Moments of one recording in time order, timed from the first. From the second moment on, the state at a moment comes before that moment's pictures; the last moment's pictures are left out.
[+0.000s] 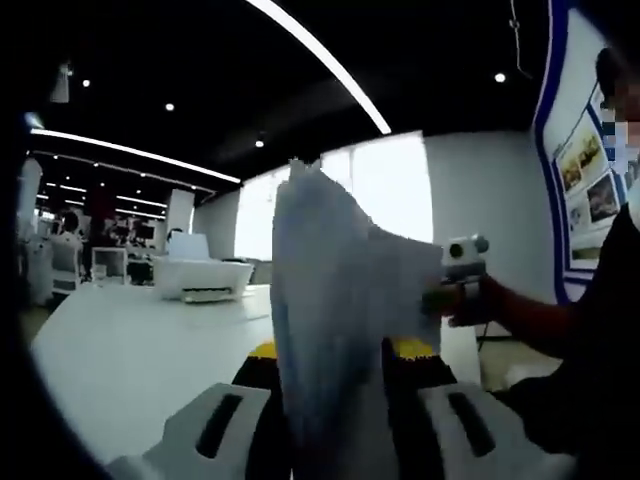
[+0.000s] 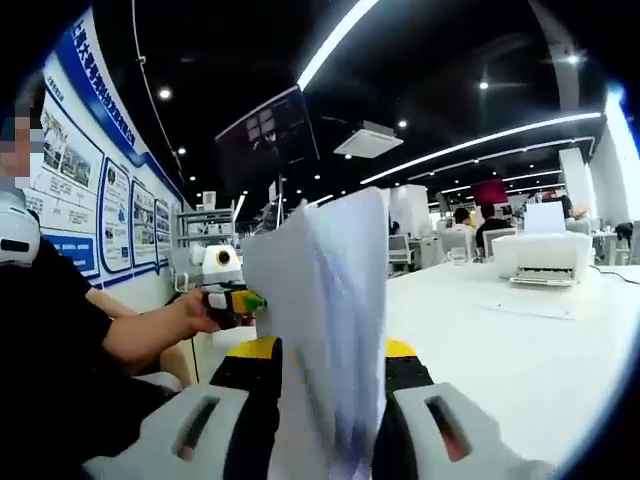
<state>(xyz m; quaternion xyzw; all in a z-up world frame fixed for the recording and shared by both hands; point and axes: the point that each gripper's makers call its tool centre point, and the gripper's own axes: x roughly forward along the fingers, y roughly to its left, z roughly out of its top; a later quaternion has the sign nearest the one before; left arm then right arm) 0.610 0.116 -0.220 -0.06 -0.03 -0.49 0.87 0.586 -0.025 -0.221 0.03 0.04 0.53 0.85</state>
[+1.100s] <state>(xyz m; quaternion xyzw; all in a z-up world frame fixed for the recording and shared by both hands) 0.614 0.107 -0.221 -0.04 -0.02 -0.49 0.87 0.579 -0.021 -0.206 0.03 0.02 0.54 0.84</state>
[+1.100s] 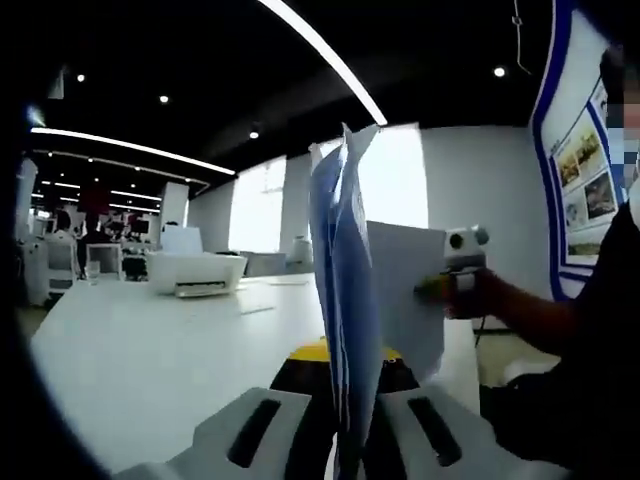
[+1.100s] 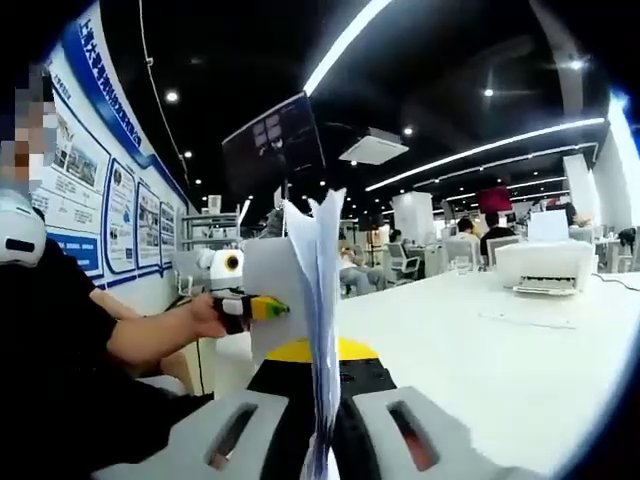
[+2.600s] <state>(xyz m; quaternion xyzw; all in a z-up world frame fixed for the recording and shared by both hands) 0.601 0.105 -0.136 0.12 -0.02 -0.48 0.87 0.574 -0.038 -0.119 -0.37 0.09 0.53 0.76</state>
